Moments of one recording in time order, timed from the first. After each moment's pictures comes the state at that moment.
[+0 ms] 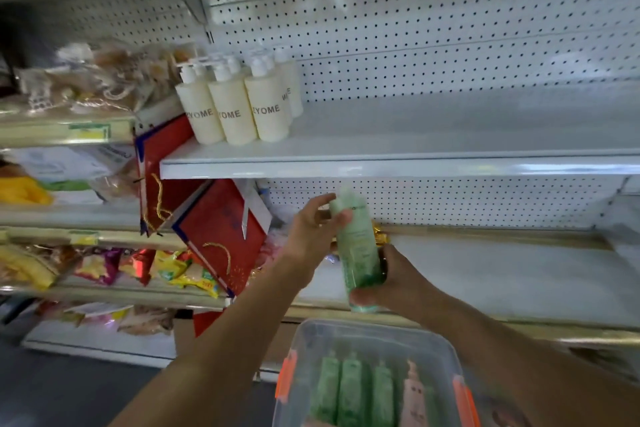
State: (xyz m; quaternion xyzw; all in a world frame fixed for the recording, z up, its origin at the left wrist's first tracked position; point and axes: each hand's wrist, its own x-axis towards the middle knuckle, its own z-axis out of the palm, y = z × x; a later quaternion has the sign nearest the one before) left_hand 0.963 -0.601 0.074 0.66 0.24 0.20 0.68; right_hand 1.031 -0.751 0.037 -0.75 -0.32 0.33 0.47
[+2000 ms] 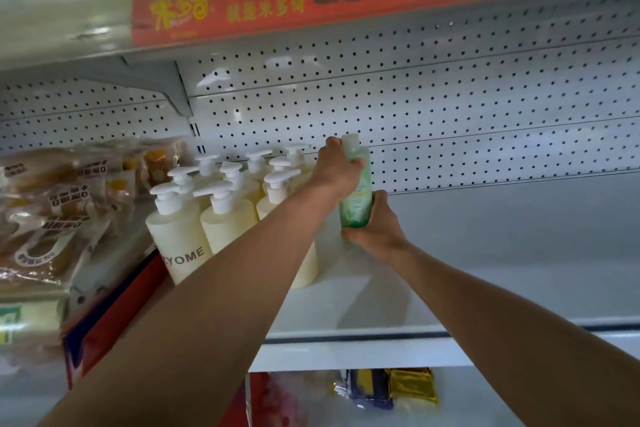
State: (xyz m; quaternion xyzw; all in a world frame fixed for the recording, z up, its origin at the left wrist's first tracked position) left_hand 1.200 -0.379 0.247 0.86 0.21 0.23 0.39; right_hand 1.234 -0.464 0.148 -0.80 -0.26 0.07 0.53
